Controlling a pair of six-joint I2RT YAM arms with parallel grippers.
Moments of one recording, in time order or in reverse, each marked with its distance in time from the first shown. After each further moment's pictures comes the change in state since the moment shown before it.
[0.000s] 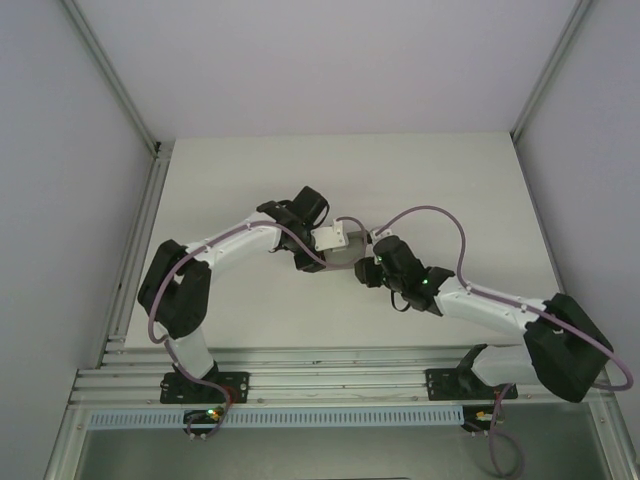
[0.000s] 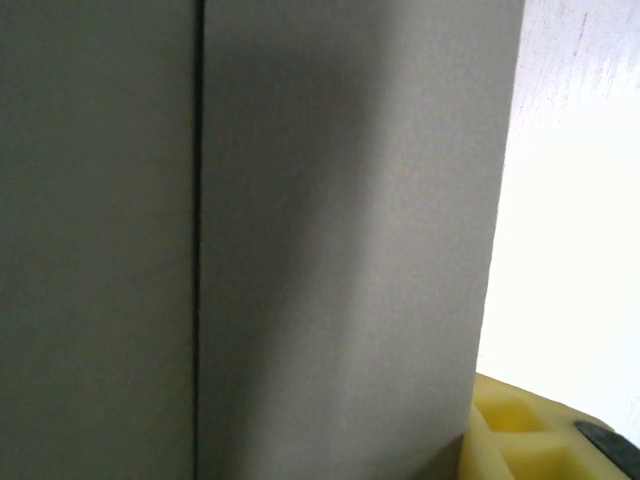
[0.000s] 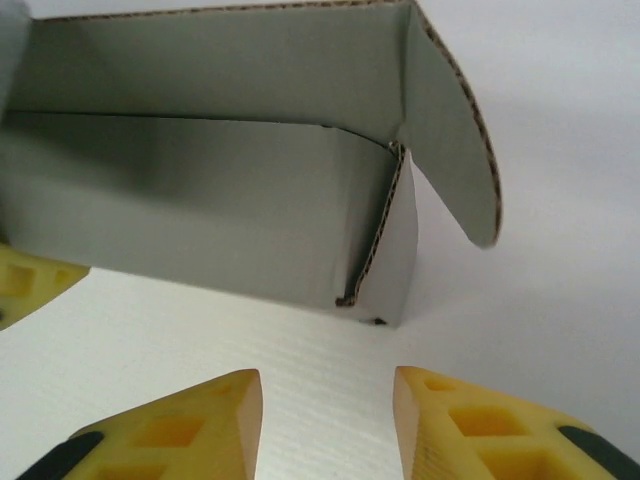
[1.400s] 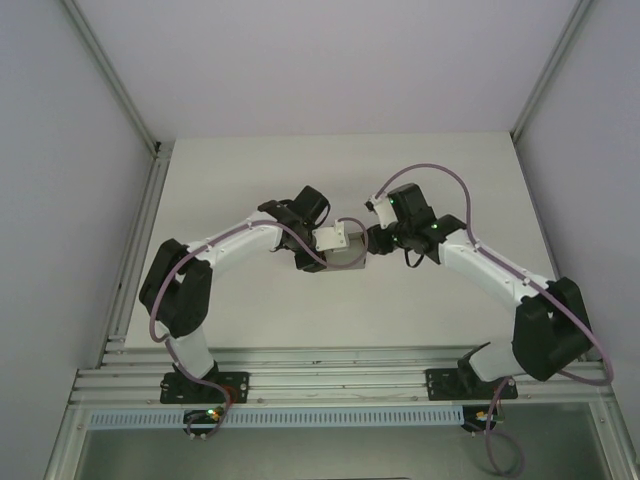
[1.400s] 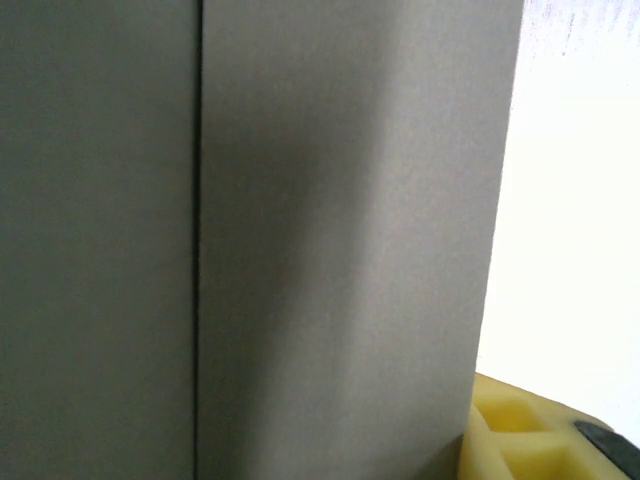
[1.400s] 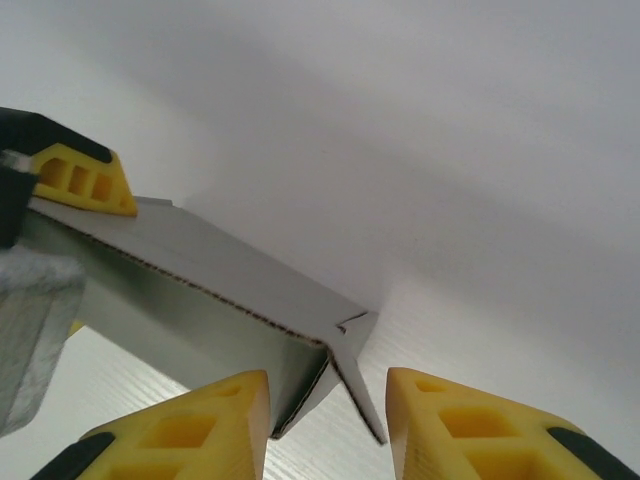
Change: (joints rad) left arm -0.001 0.009 0.012 -0.010 0.008 0.031; right arm -0.256 0.174 0.406 -0.399 -0.329 -0.360
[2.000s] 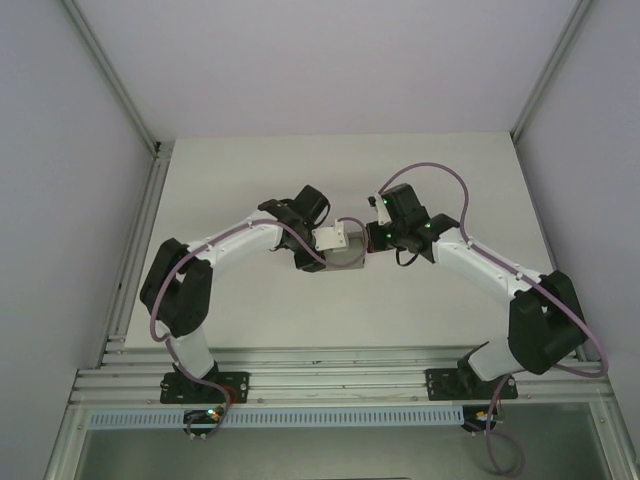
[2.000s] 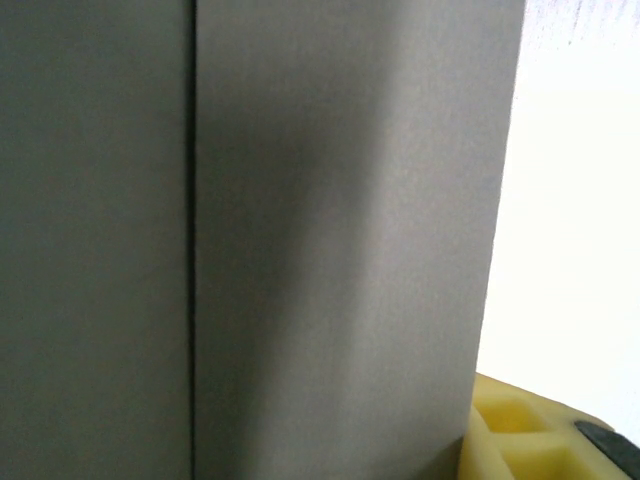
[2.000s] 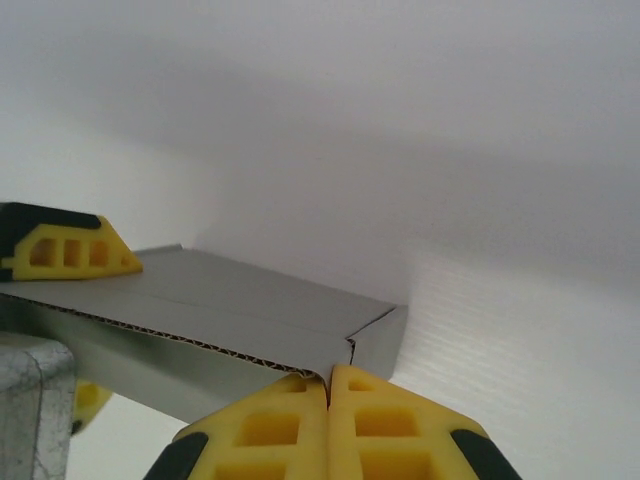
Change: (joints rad) left arm 0.000 0.010 0.016 -0.021 -0.009 0.003; right arm 0.041 0.016 -0.015 0.050 0.038 0.330
